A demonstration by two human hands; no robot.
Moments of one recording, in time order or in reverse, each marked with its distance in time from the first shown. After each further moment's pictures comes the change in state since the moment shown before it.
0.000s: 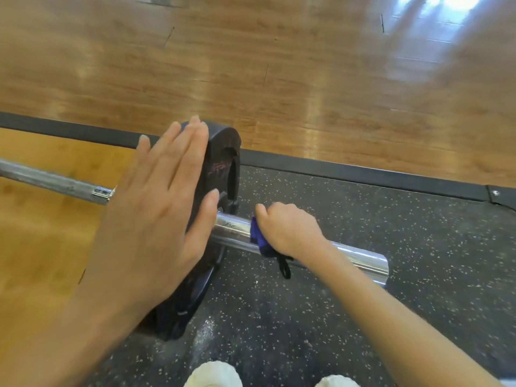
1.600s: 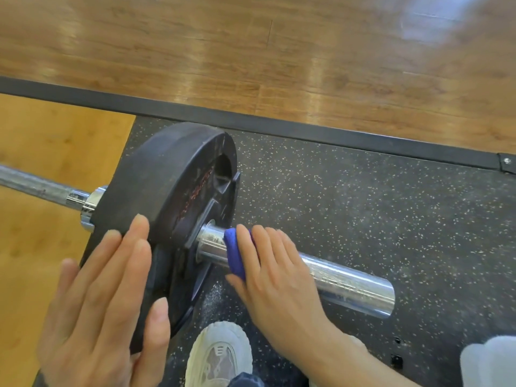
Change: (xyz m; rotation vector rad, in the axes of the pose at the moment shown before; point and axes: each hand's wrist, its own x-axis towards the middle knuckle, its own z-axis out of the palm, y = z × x) left_hand -0.148 -0.017 0.004 -0.091 0.054 0.009; right_hand -0.108 -0.055 0.063 -0.073 0.177 -0.093
